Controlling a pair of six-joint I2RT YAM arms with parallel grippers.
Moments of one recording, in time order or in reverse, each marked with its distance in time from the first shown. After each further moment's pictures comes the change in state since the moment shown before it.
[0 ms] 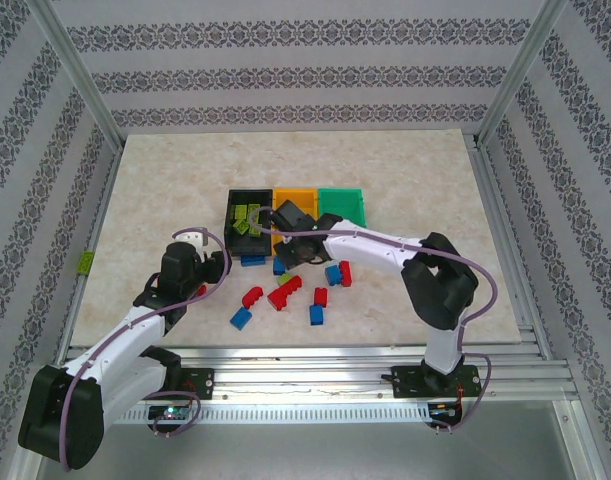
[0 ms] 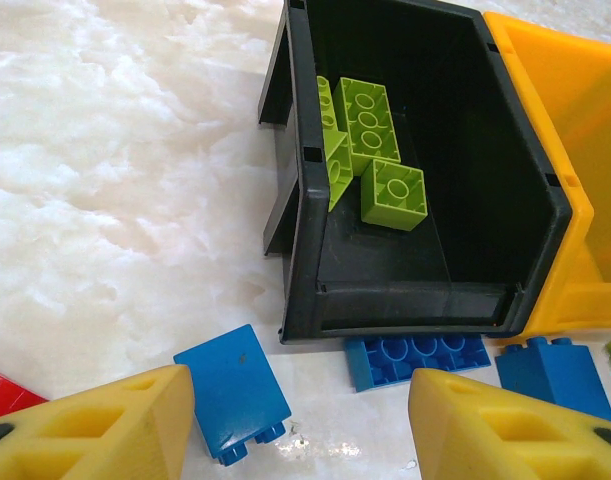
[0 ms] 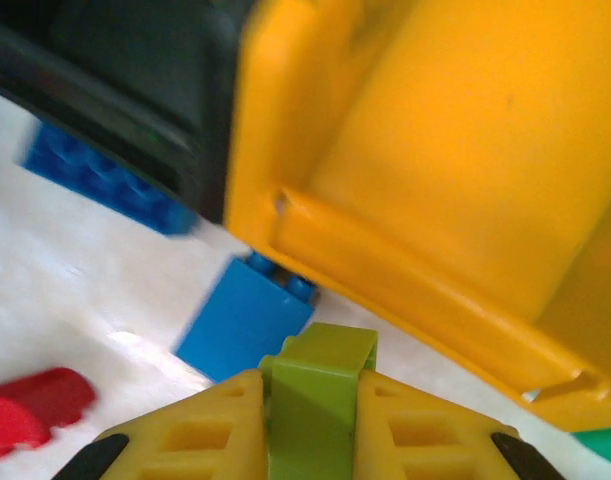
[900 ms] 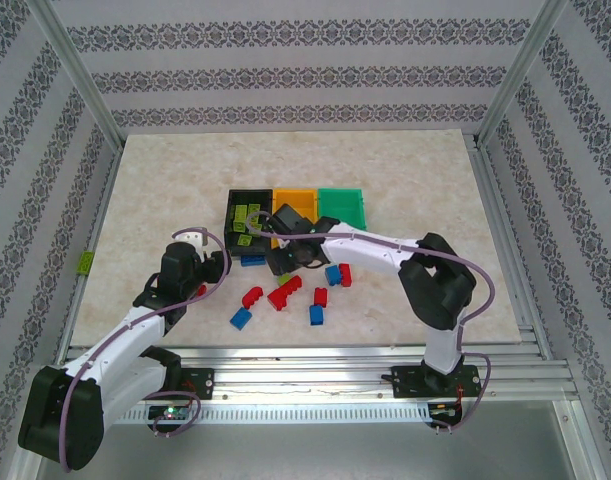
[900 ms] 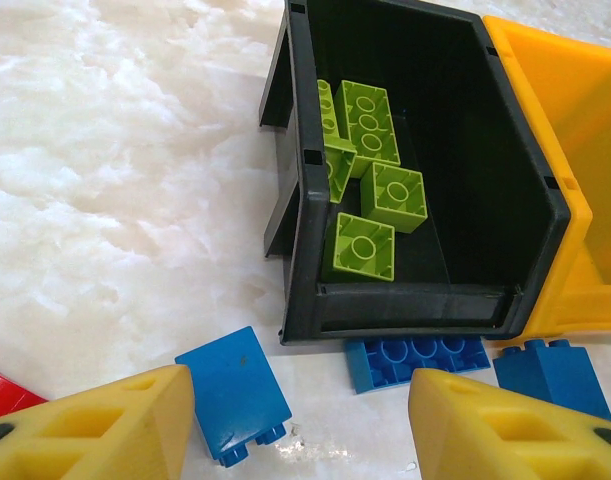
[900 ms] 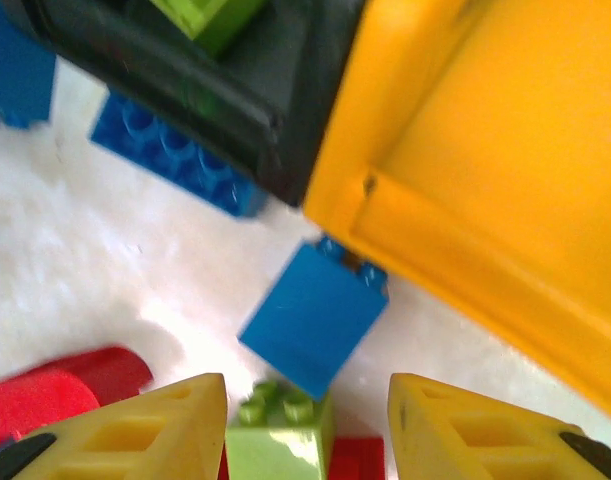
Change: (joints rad) left arm 0.000 -0.004 0.000 0.000 -0.003 0.000; right arm 0.020 0.003 -0.058 0.021 -0.074 -0.001
